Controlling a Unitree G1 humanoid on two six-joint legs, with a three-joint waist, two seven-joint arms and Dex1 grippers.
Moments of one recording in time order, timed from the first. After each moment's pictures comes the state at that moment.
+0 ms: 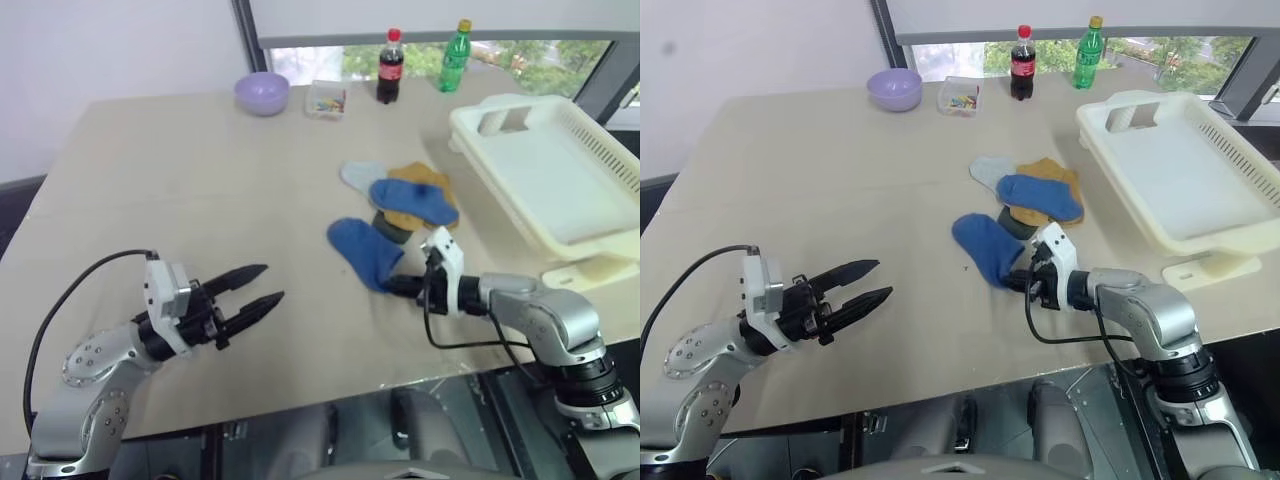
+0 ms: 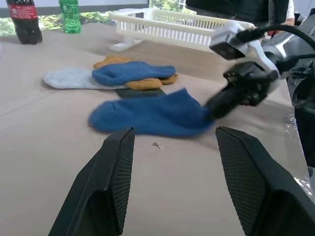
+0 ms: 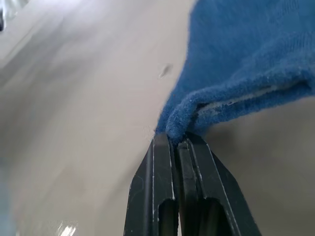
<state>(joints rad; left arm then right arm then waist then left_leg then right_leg) 0.20 0.65 0.30 -0.41 -0.69 0.23 -1.00 -0.36 -0.48 0.15 -0.30 0.60 1.08 0.70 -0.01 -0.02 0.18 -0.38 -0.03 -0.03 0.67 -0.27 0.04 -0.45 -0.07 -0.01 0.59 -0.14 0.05</state>
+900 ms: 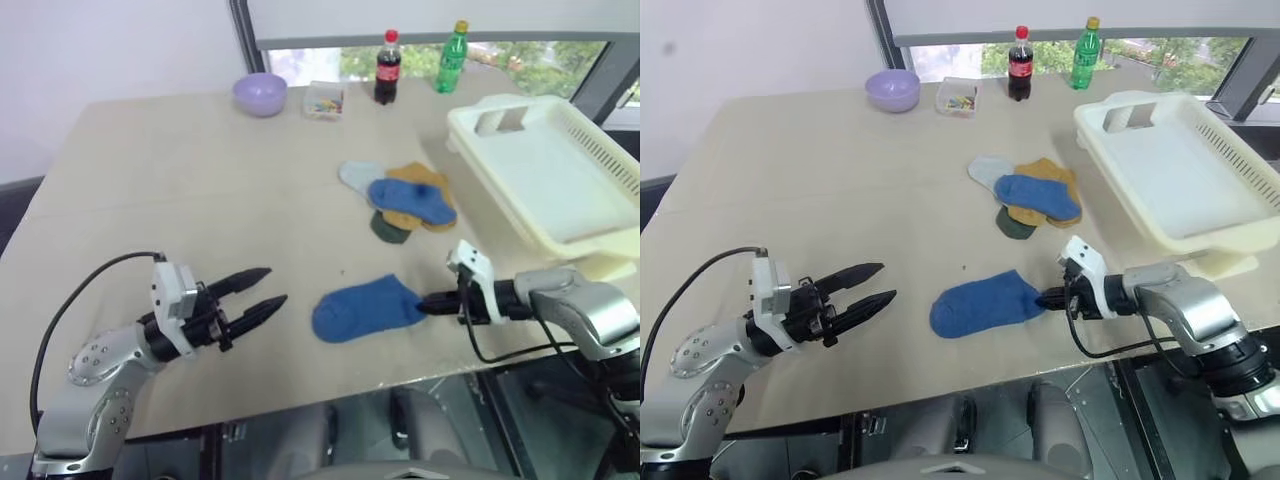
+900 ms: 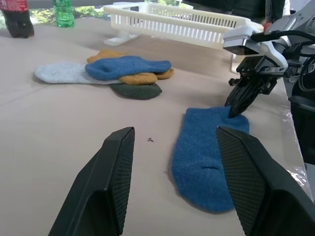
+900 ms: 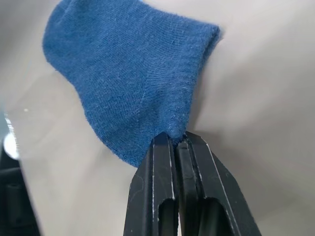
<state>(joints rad) 0.19 0.65 0.28 -0.38 -0.67 0.23 -1.01 -0.41 -0.73 0.28 -0.17 0.48 0.84 0.96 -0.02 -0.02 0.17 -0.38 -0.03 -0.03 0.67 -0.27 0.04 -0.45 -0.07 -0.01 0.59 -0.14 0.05</state>
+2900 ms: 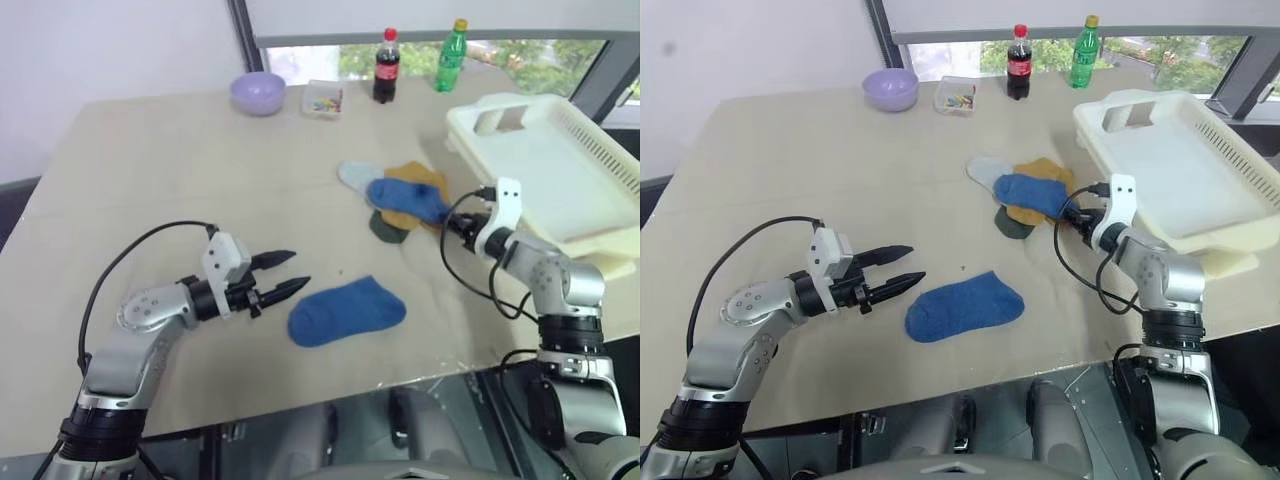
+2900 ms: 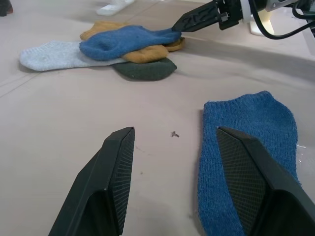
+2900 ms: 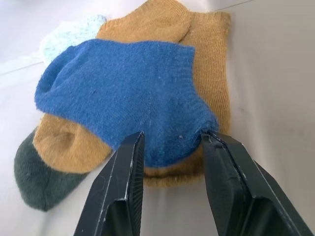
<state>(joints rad) -0.08 0.67 0.10 -0.25 -0.46 0.30 -0.96 -0.58 -0.30 -0.22 0.14 0.43 0.86 0.30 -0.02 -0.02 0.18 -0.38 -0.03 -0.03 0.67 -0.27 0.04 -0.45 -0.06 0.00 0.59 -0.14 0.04</state>
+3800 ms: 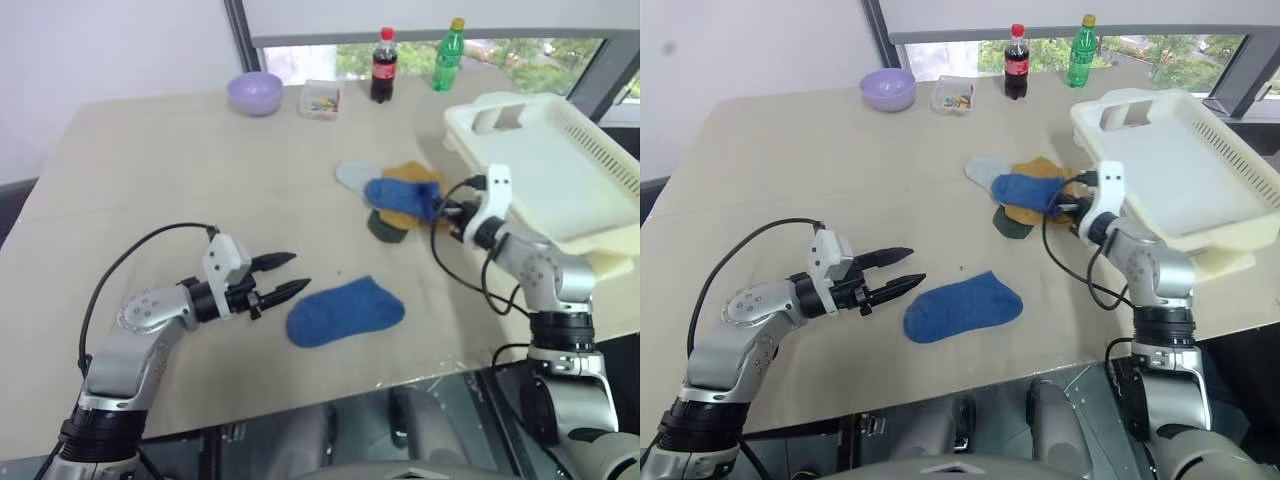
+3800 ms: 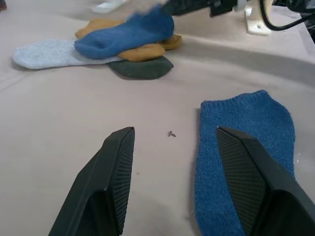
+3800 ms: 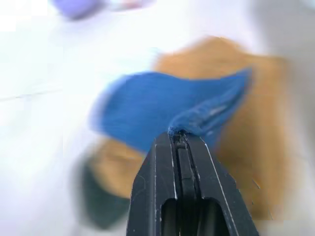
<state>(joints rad) -0.07 0.66 0.10 -0.25 -0.46 0.30 -0.97 -0.59 -0.24 -0.14 0.00 0.48 0.87 0.34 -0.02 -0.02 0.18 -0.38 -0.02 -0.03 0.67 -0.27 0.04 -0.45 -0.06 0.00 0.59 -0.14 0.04</state>
